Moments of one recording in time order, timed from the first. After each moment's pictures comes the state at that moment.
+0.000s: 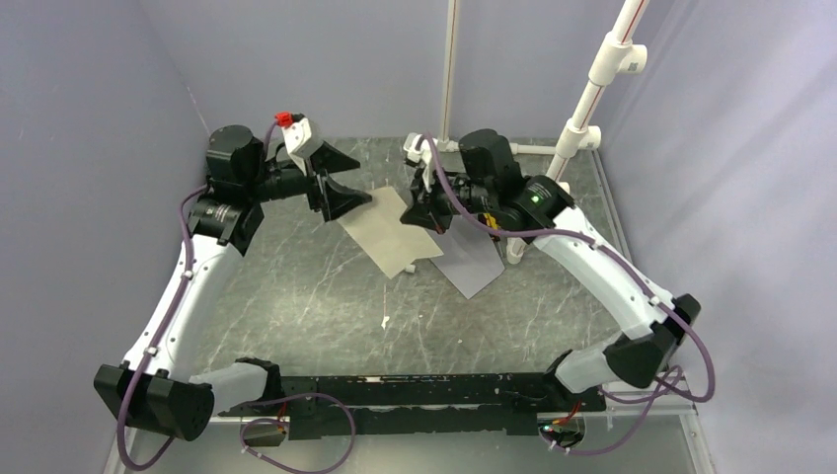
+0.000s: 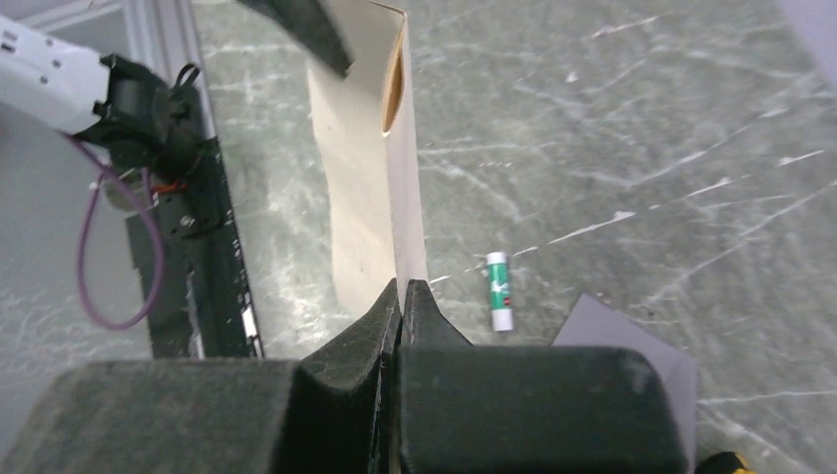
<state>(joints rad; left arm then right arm) -0.22 1.19 1.30 -0.25 1.06 0.13 0.74 1.45 1.64 -0.72 -0.53 -0.18</state>
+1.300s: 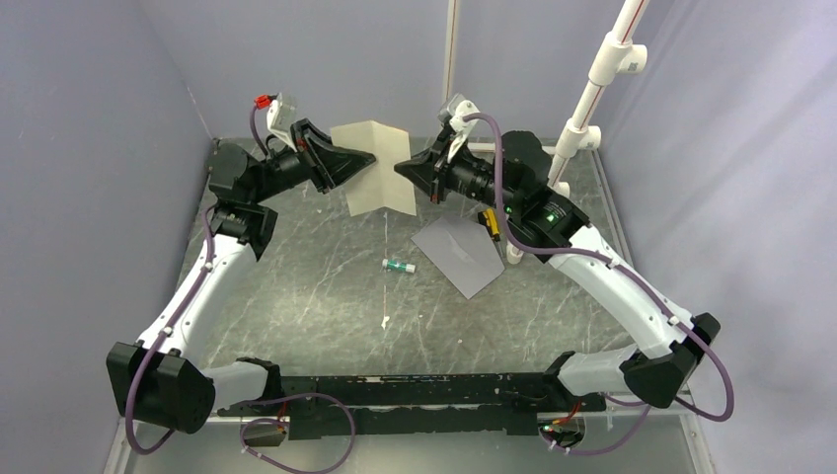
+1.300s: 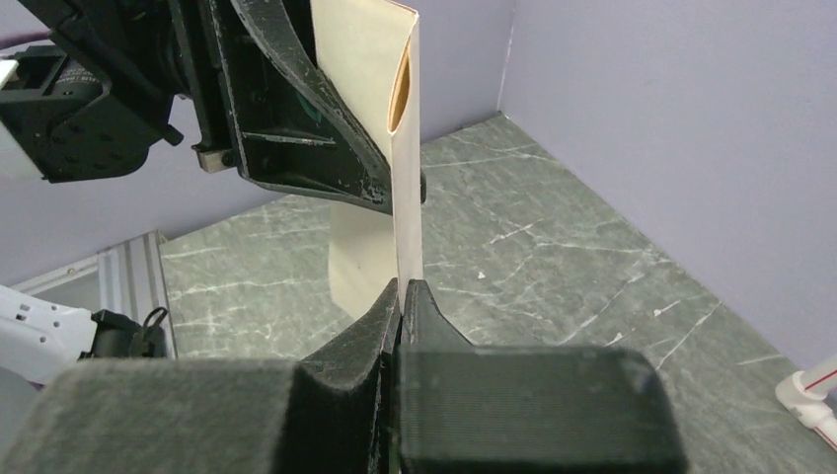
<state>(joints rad) -0.24 1.21 1.12 0.52 0.91 -0.63 0.74 1.29 1.46 -0.12 -0.34 0.05</state>
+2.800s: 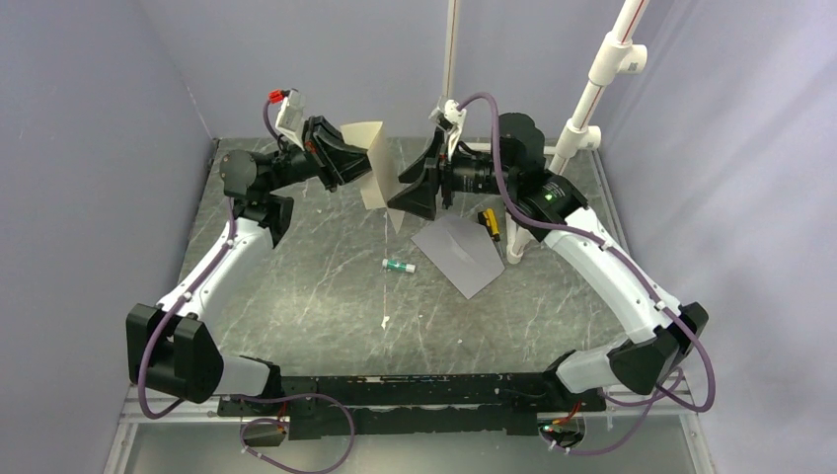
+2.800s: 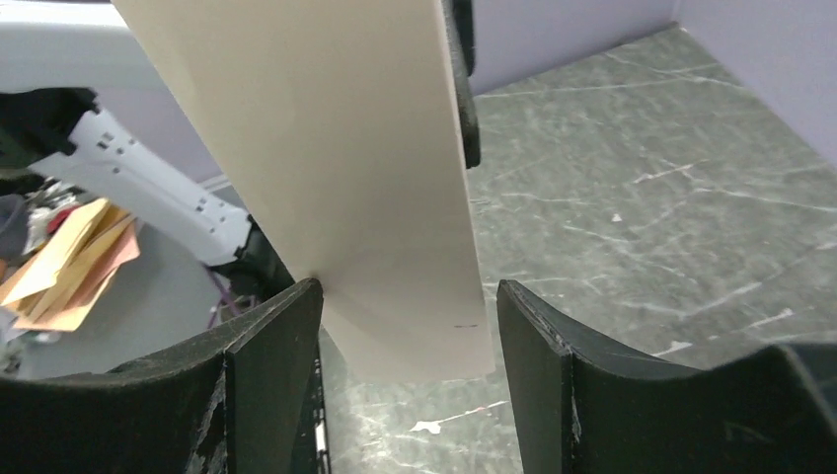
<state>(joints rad) -0.28 1.35 1.14 0.94 1.04 -0.84 0.63 1.38 1.54 -0.29 -0.71 0.13</state>
